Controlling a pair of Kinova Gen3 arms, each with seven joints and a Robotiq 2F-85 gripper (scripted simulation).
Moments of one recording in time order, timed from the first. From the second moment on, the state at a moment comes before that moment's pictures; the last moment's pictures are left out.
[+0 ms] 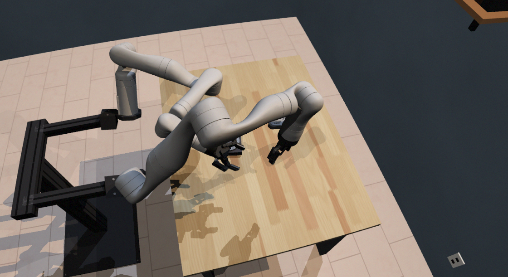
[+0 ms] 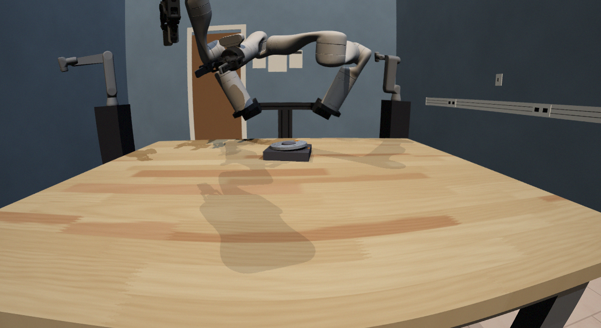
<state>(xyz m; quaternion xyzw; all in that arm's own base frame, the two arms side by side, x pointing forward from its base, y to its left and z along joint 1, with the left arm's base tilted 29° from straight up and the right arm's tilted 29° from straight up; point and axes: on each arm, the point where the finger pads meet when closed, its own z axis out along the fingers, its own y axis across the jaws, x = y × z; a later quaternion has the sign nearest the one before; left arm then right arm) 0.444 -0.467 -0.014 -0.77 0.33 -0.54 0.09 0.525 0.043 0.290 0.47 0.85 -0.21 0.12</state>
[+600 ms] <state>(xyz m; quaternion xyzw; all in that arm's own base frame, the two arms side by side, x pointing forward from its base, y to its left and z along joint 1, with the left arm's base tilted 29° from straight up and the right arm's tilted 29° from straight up) 0.444 -0.467 -0.014 -0.77 0.33 -0.54 0.09 0.525 0.043 0.290 0.47 0.85 -0.21 0.12</state>
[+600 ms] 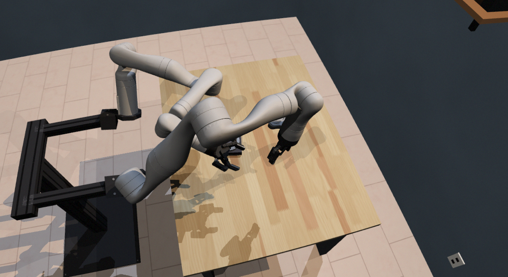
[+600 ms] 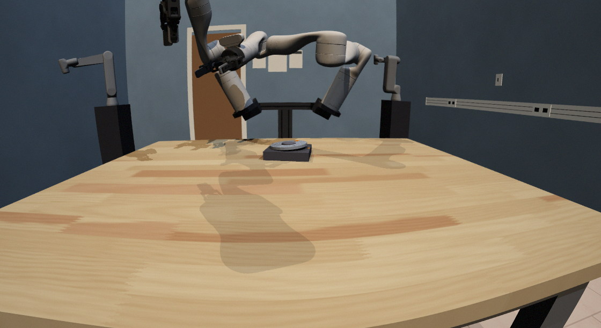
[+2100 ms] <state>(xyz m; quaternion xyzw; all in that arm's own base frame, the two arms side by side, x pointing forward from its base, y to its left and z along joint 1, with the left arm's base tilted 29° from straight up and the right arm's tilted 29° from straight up) 0.498 -0.328 -0.015 -0.76 0.50 -0.25 0.32 0.478 -0.175 0.315 0.54 0.83 -0.14 0.07</state>
